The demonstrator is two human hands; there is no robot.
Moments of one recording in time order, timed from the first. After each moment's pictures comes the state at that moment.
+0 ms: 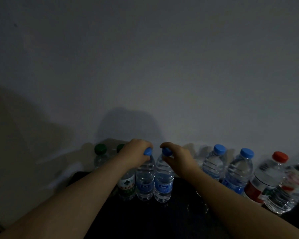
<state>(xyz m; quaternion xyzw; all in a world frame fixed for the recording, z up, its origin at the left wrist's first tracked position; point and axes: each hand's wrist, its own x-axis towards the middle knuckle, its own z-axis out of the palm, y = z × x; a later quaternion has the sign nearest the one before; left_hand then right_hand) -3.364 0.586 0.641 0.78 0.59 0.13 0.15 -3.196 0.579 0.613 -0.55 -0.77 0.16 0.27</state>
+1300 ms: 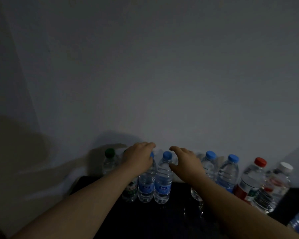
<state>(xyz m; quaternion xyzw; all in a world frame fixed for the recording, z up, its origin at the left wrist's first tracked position) -3.367 0.543 0.660 0.79 0.58 0.18 0.04 -3.195 0.531 0.650 -0.64 -0.74 0.05 0.18</state>
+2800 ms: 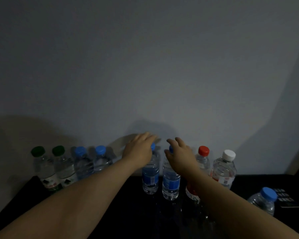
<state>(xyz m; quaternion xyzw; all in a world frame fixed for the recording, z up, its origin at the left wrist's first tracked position) -3.144 0.580 0.637 0.80 0.57 0.16 0.02 -2.988 0.562 0.623 -0.65 -0.72 0.11 0.22</state>
